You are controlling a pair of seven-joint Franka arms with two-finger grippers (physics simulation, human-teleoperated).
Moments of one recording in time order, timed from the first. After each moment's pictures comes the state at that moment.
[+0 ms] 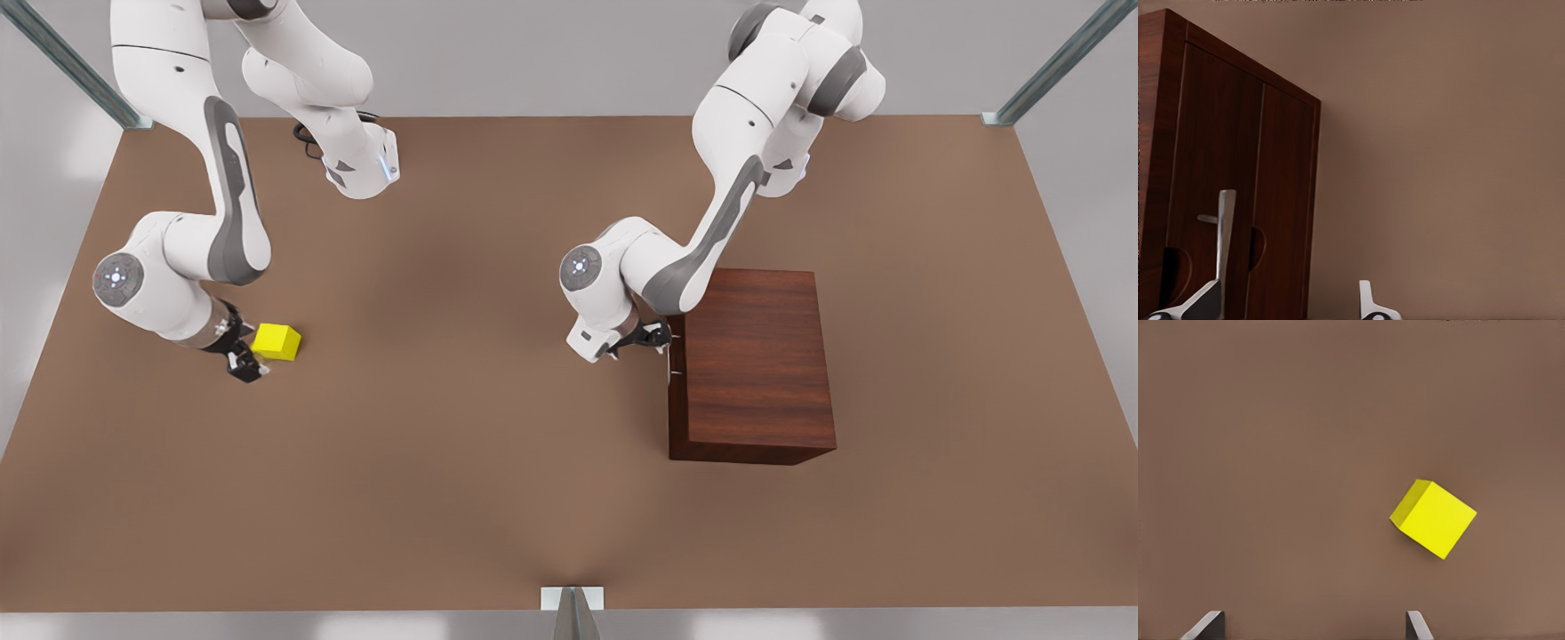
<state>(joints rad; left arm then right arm) -0.71 0.61 -0.01 -1.46 0.35 1.86 -0.86 -0.13 0.12 0.03 -2.06 0.03 2.16 0.98</state>
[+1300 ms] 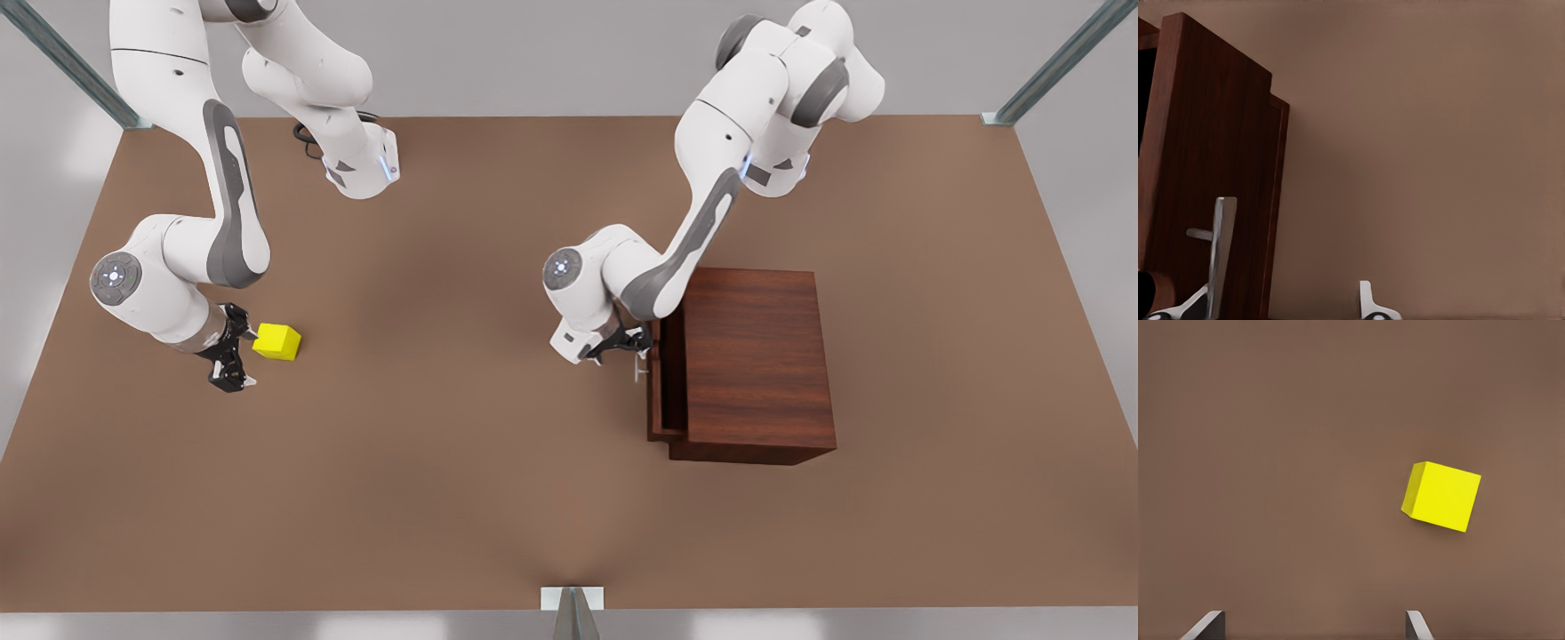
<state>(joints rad) -0.76 0.69 -0.01 -1.42 0.38 1.93 -0.94 -0.13 0.14 0.03 -2.05 0.02 2.20 1.31</state>
